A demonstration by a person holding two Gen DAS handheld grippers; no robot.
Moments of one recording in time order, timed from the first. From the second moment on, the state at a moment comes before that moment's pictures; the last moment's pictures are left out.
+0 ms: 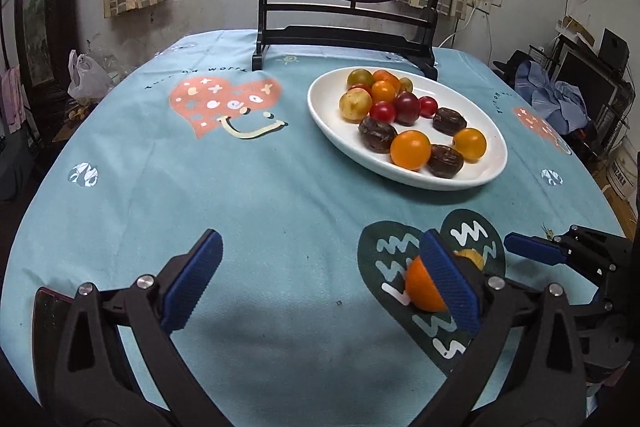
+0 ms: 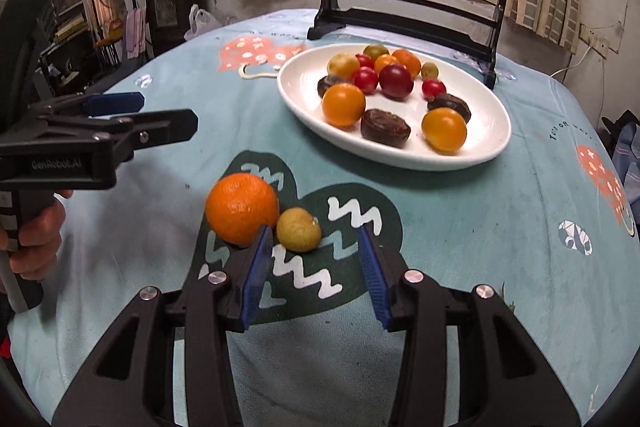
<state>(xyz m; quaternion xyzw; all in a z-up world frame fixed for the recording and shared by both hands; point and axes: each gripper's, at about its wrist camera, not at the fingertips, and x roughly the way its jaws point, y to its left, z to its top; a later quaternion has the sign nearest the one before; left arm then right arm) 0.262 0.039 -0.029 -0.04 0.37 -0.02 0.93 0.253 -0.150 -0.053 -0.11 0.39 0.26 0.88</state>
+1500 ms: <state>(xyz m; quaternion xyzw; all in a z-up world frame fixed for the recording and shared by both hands) 0.258 0.041 -0.026 -0.05 0.37 -0.02 0.93 0.275 -0.178 -0.039 0.02 0.39 0.25 0.89</state>
